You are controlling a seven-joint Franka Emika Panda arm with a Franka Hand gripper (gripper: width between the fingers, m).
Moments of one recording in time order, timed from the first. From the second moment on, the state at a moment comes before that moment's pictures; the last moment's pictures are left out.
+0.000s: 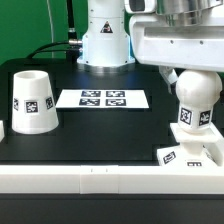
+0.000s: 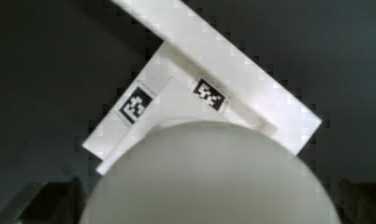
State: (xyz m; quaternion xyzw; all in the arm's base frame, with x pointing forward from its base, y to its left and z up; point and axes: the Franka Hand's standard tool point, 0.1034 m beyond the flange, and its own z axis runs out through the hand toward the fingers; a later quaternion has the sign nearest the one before) arm 0.631 0.092 0.111 -0.91 0.41 0.05 0.10
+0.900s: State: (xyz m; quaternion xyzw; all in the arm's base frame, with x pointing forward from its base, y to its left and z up) arm 0.632 0.090 0.117 -1.00 0.01 0.02 0.07
